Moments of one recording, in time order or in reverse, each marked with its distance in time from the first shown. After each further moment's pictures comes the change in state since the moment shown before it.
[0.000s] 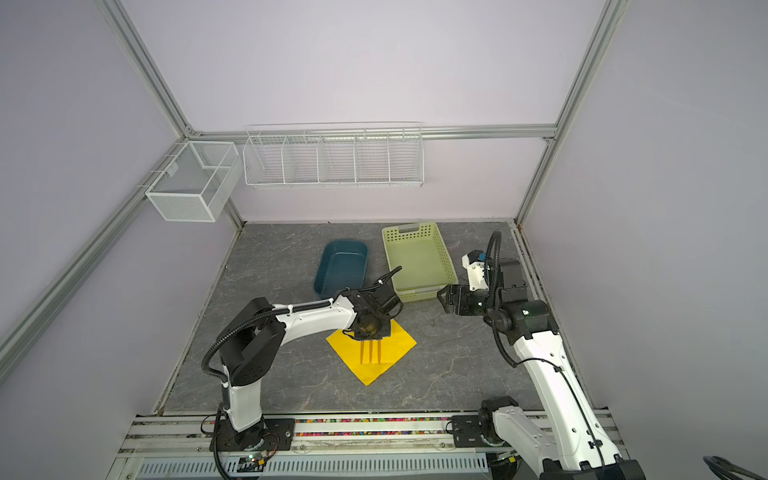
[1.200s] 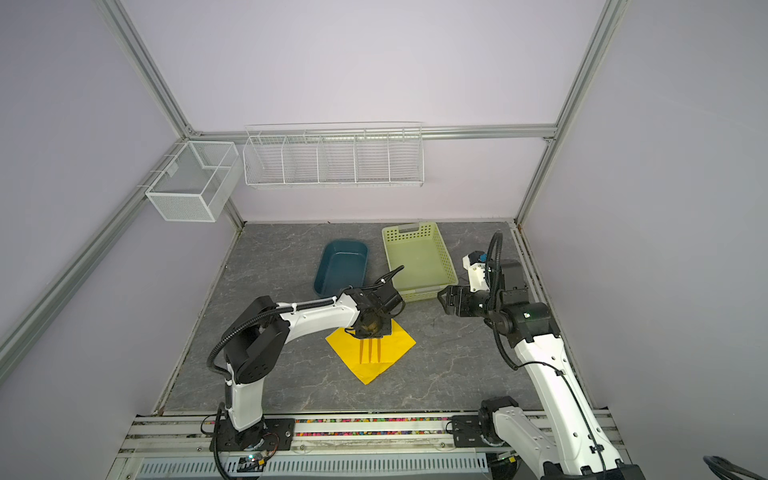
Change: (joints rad) left arm 0.000 0.031 0.042 -0.031 -0.031 0.000; right arm 0.000 -0.019 -0.012 0.000 0.003 0.000
